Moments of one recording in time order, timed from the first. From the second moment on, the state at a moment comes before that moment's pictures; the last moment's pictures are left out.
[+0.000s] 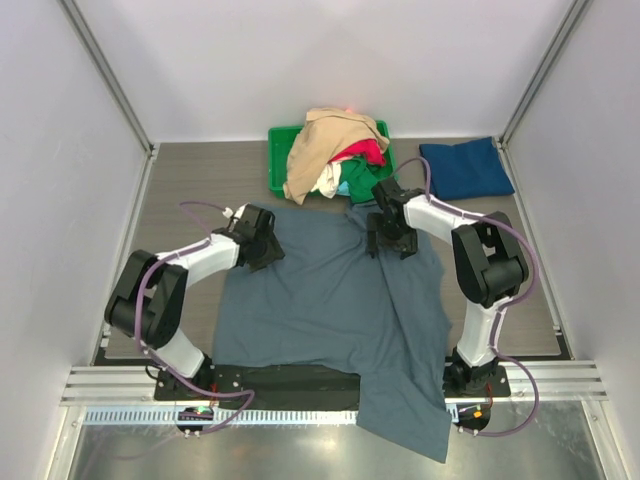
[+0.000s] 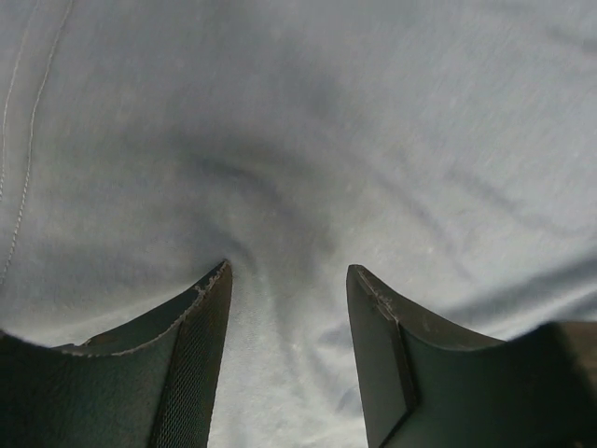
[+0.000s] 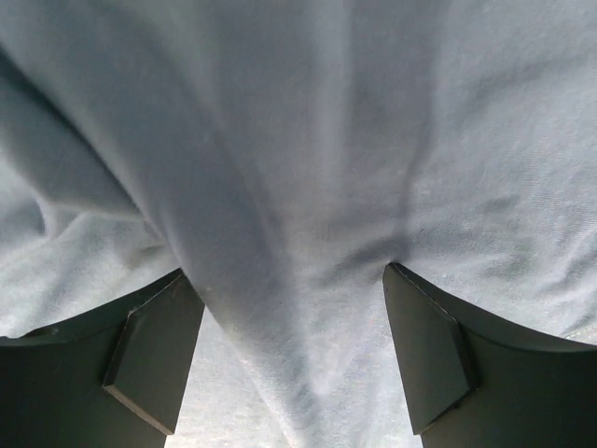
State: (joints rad) left arm -0.43 1.60 0.85 -0.28 -0.12 -0.83; right arm 0.40 1.89 1.26 -0.69 0.11 0.44
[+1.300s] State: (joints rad) left arm -0.16 1.07 0.96 -0.58 -0.22 -0.82; right arm 0.21 1.80 1.59 -0.77 0.12 0.38
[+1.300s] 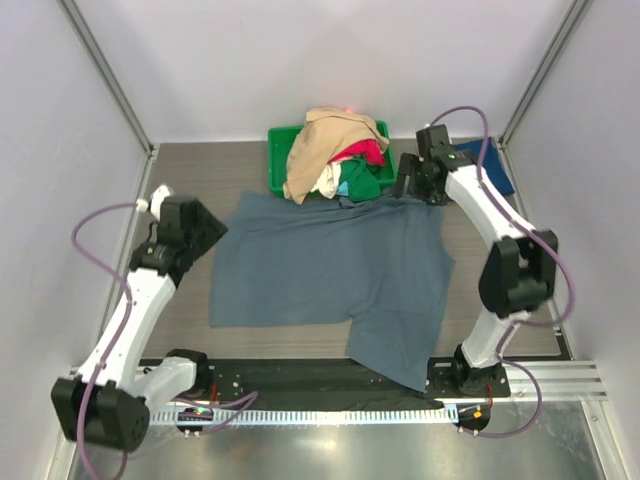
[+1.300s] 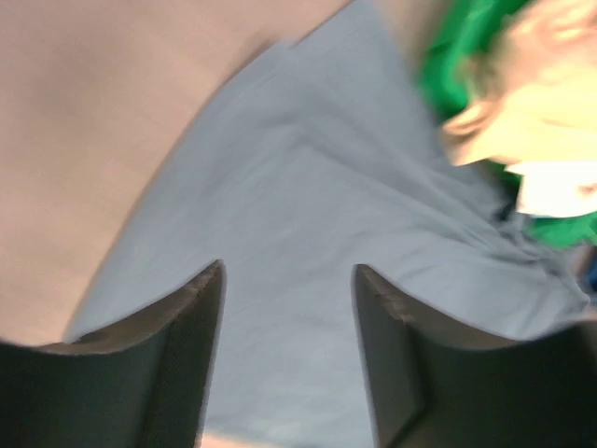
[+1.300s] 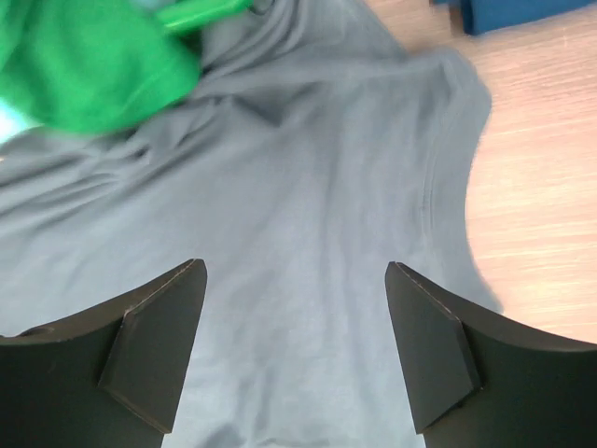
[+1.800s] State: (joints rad) left arm -0.37 0.72 0.54 -0.94 -0.37 -1.19; right arm 0.36 0.97 0.66 -0.65 -0.06 0.70
